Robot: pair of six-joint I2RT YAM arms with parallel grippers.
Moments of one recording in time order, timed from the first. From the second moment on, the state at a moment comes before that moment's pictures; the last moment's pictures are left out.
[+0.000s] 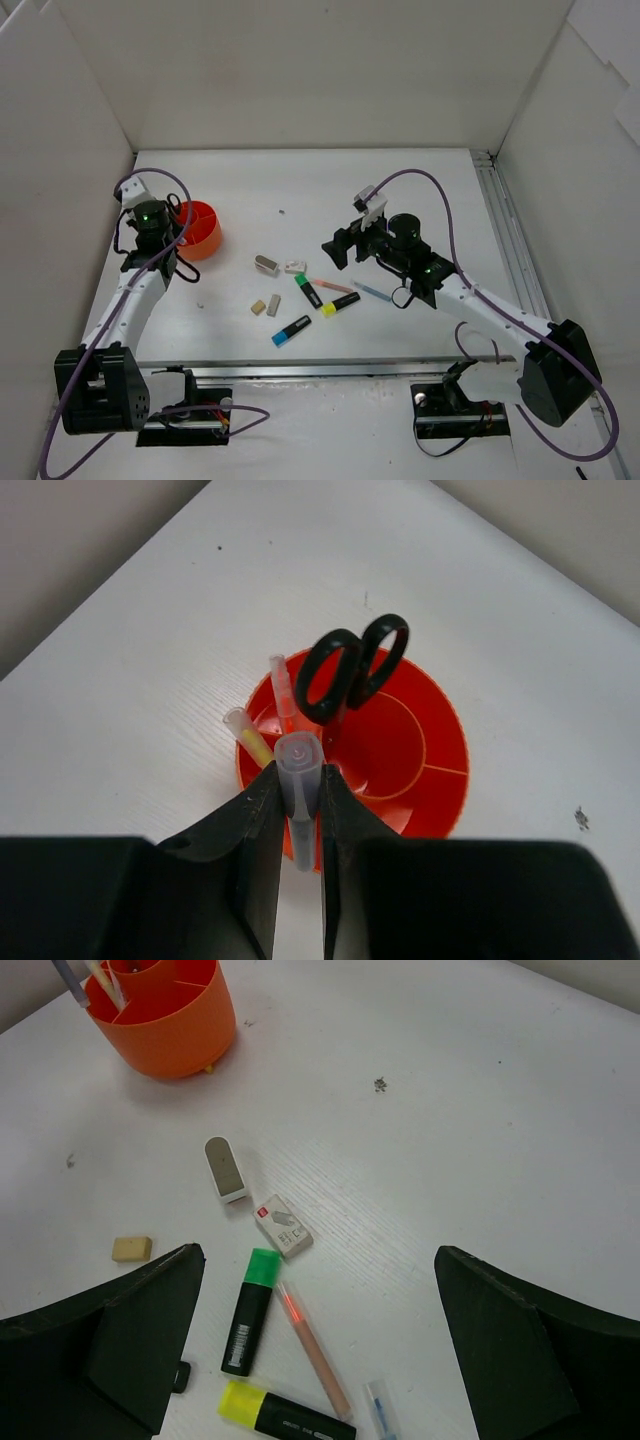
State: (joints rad) left arm 0.04 1.19 0.82 -0.02 -0.35 -0.41; right arm 0.60 1.23 0.76 0.22 -0.20 0.07
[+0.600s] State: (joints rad) left arm 0.07 1.34 0.82 0.09 -0.40 -0.50; right arm 0.58 1.23 0.73 0.21 -0.14 0.02
